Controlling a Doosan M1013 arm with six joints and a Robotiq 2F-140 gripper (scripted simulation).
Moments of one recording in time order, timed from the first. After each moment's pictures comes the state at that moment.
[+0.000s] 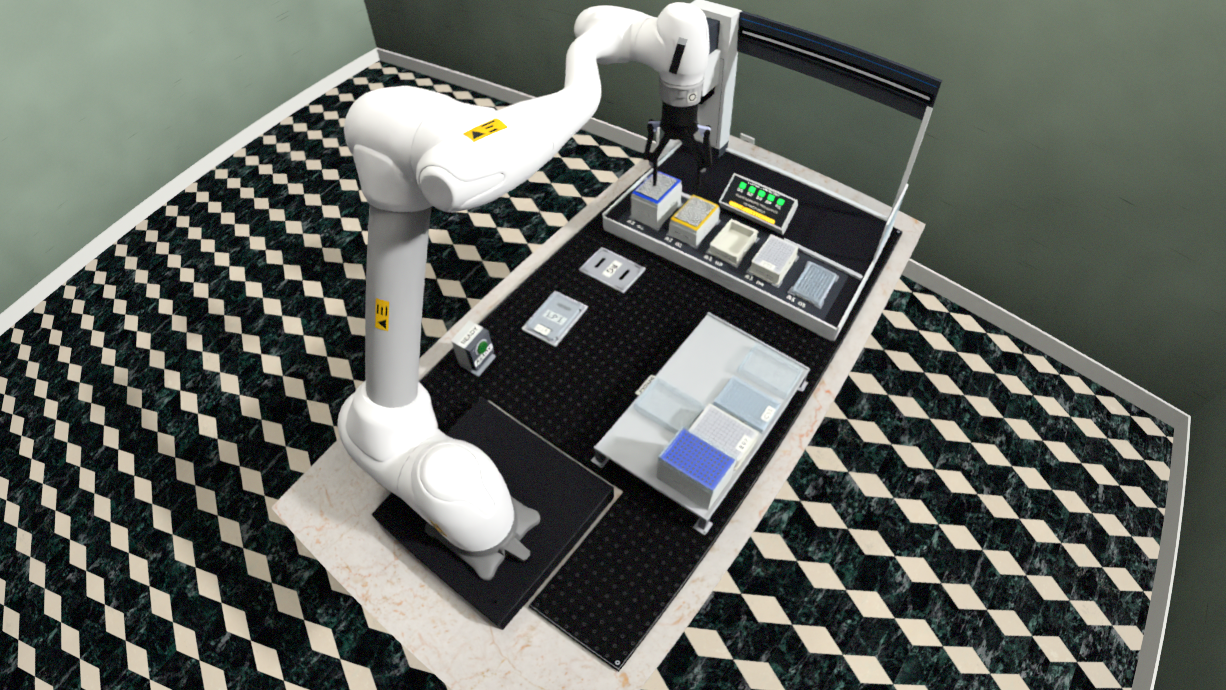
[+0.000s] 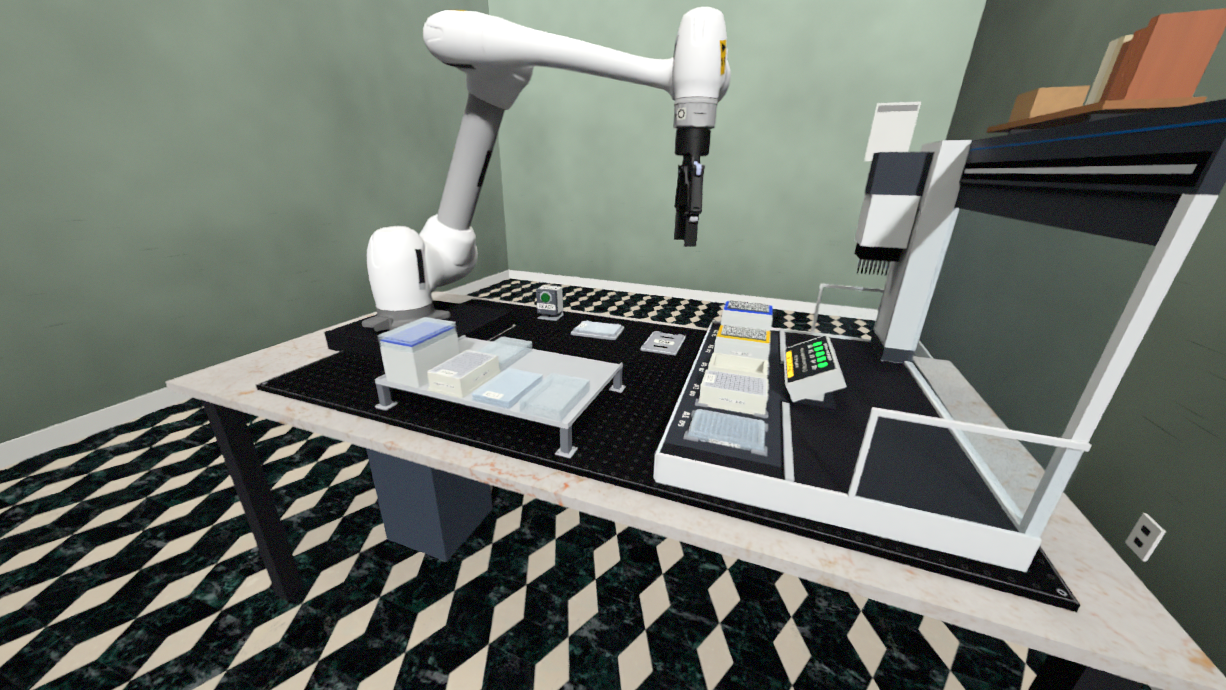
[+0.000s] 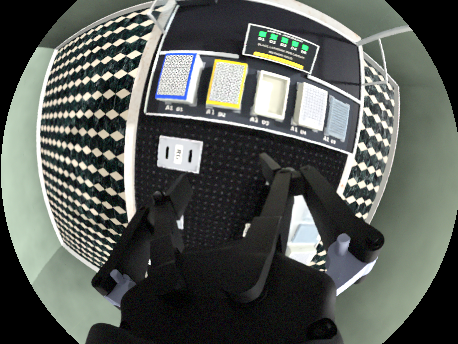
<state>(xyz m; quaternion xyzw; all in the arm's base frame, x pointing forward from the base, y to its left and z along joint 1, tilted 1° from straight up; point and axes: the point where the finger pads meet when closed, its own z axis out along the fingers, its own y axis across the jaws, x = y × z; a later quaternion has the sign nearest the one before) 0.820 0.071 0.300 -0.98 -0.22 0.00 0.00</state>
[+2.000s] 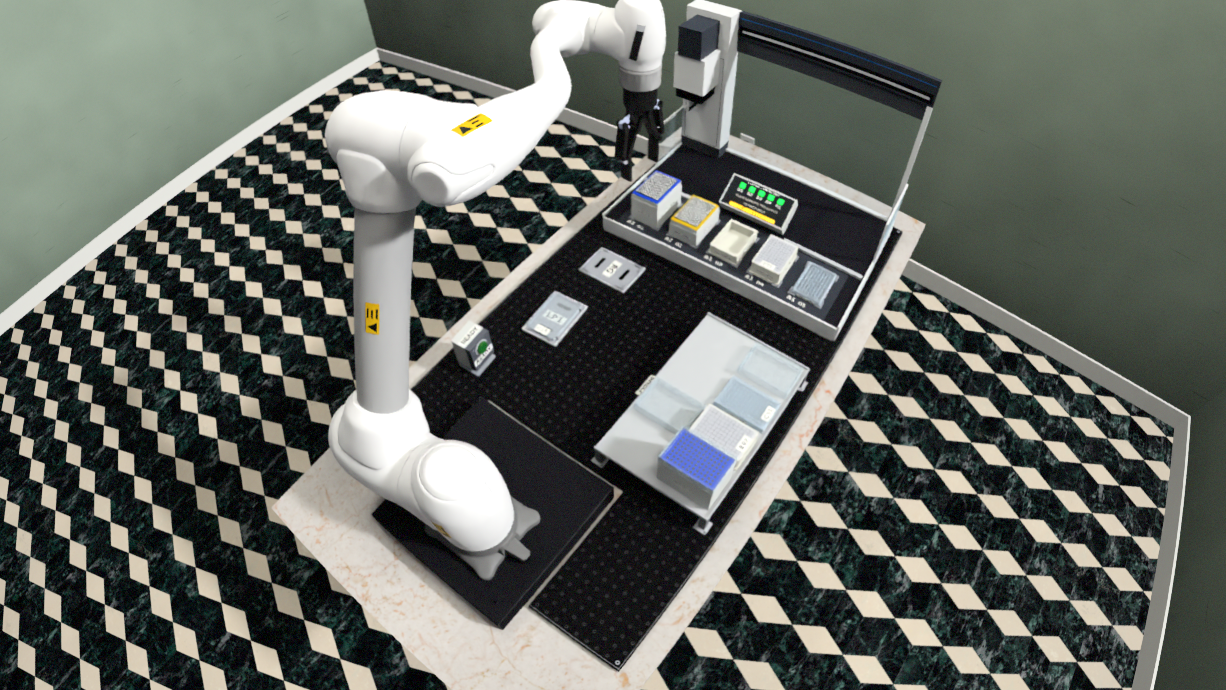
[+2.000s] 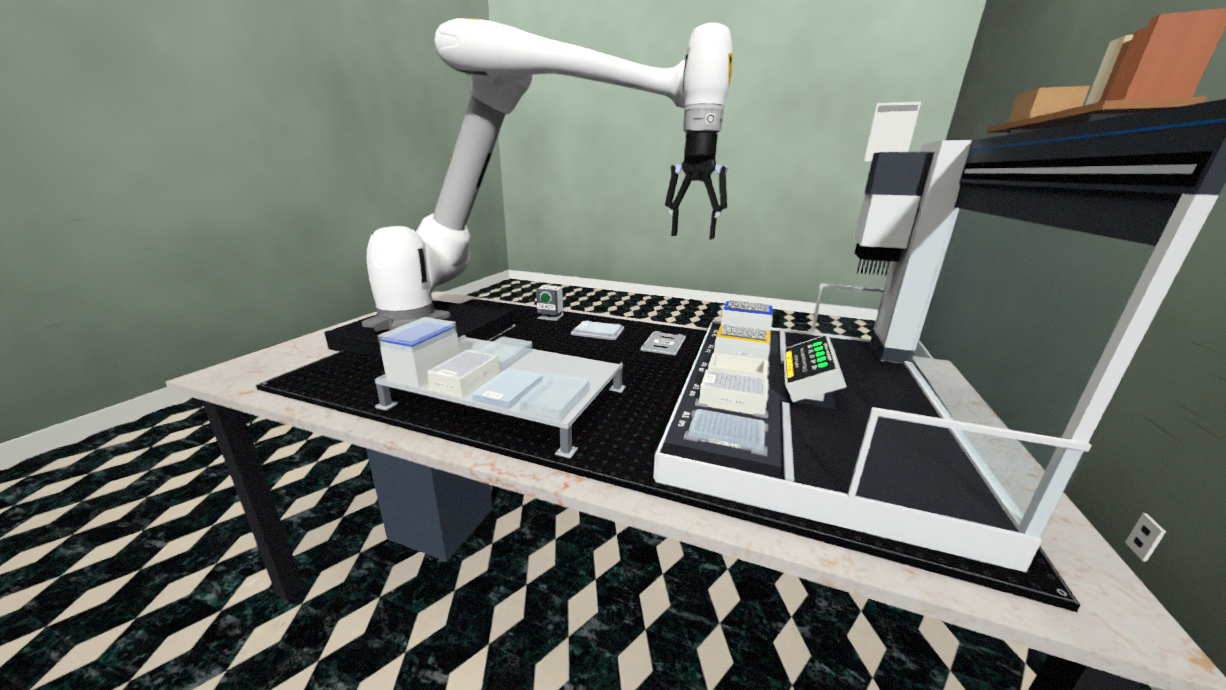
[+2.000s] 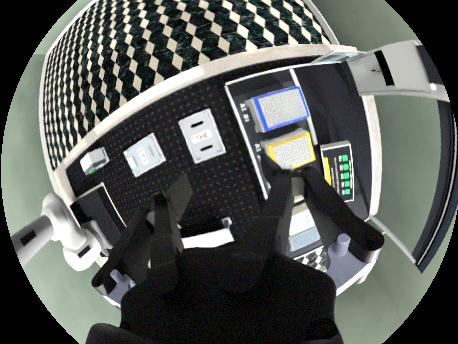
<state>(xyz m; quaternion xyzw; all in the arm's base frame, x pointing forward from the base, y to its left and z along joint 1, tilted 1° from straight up) 0.821 0.173 0.300 -0.74 -0.67 0.00 0.00</state>
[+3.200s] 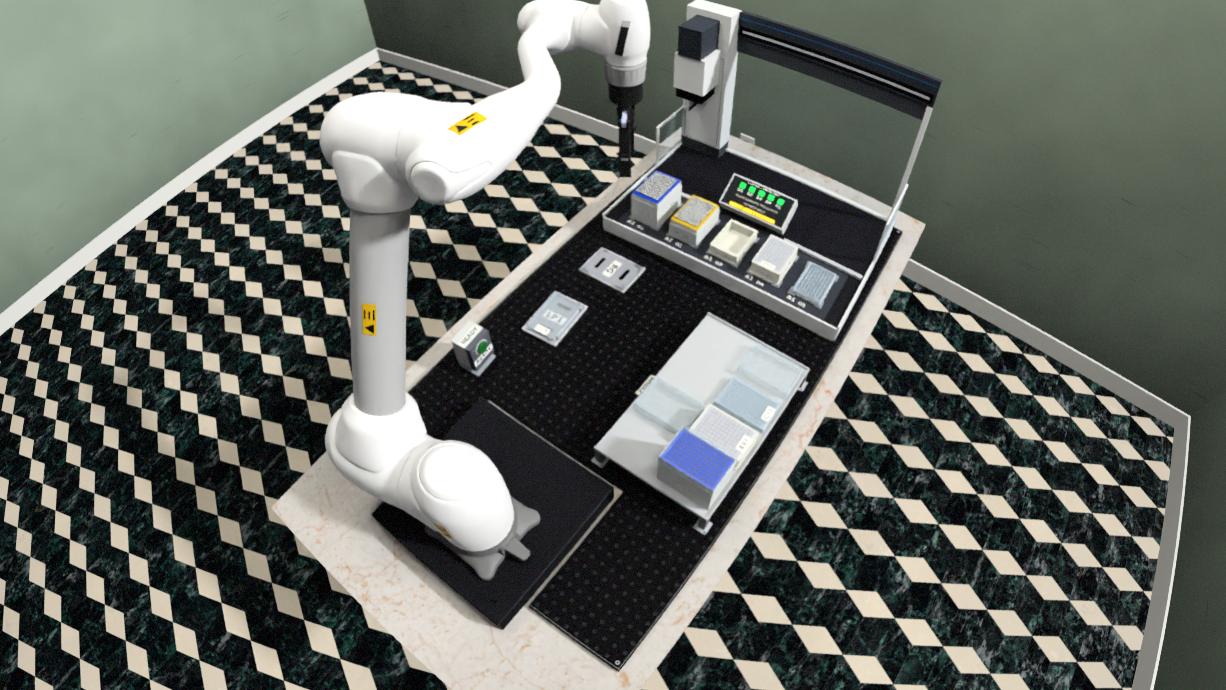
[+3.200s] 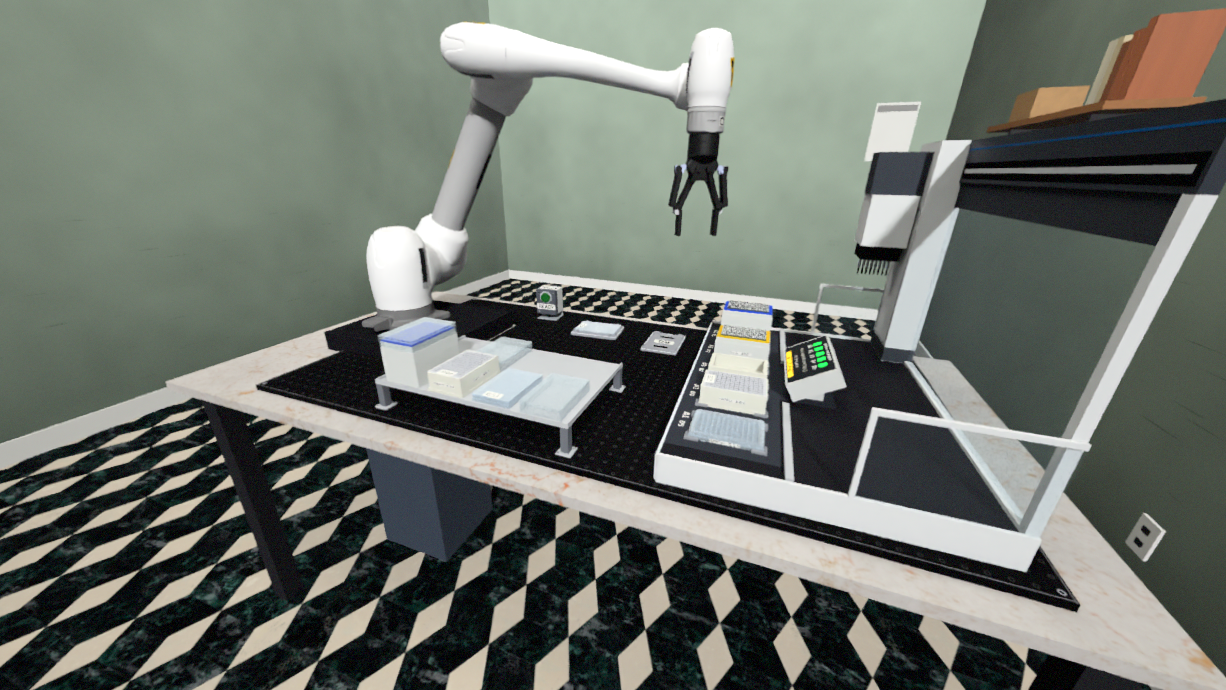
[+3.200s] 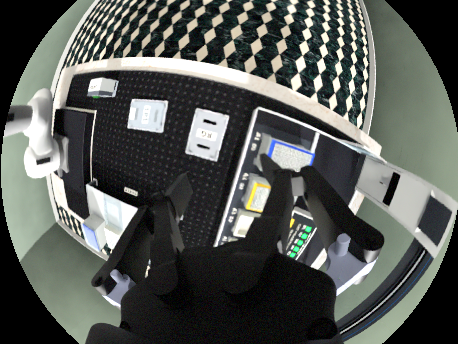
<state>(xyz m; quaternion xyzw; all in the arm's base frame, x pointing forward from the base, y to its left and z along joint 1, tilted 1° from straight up) 0.821 0.211 0.300 -0.49 -0.87 0.00 0.00</state>
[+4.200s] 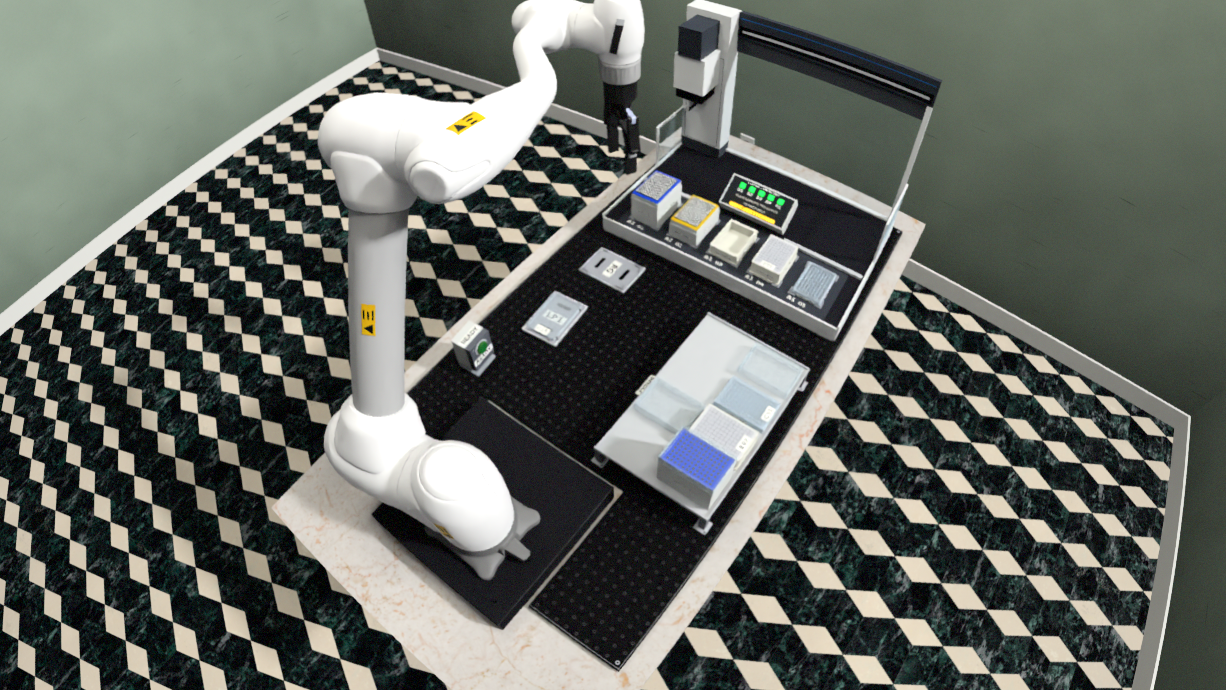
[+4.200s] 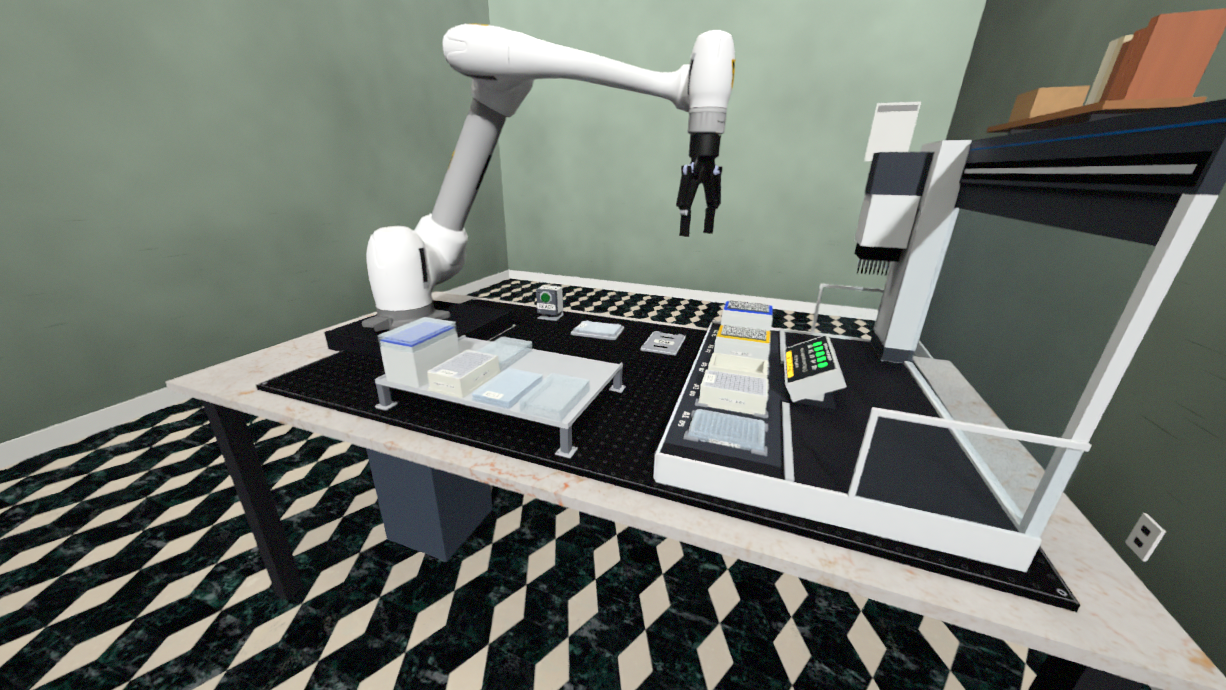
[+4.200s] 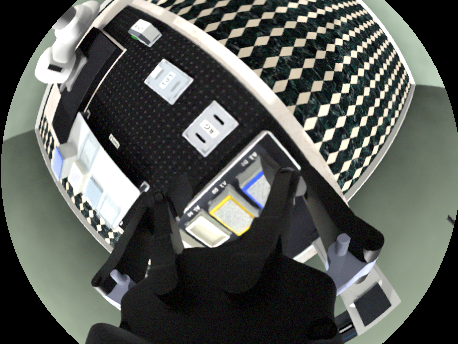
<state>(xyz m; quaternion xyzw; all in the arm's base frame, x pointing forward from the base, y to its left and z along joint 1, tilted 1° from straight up) 0.821 0.226 0.300 -0.25 -0.97 0.00 0.00</state>
